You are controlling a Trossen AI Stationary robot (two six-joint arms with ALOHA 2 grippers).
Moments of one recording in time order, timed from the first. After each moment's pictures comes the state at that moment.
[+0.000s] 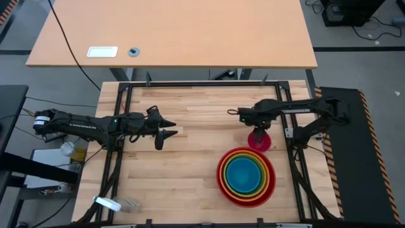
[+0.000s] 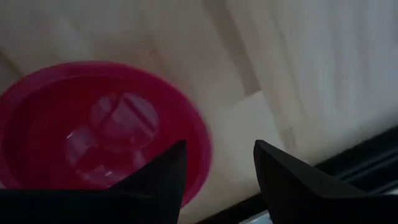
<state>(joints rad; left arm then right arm) 0.00 0.85 0.48 0.06 -0.15 -0.36 -0.25 1.44 0.90 -1.19 0.11 0.26</state>
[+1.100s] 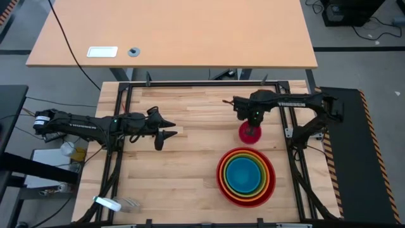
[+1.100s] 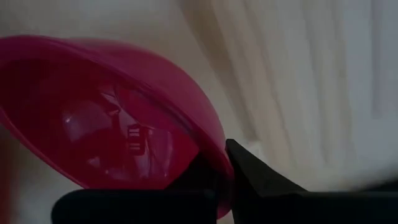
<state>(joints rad) -0.01 0.85 0.48 0.04 -0.15 -0.35 -0.34 1.52 1.07 -1.20 0.02 0.06</state>
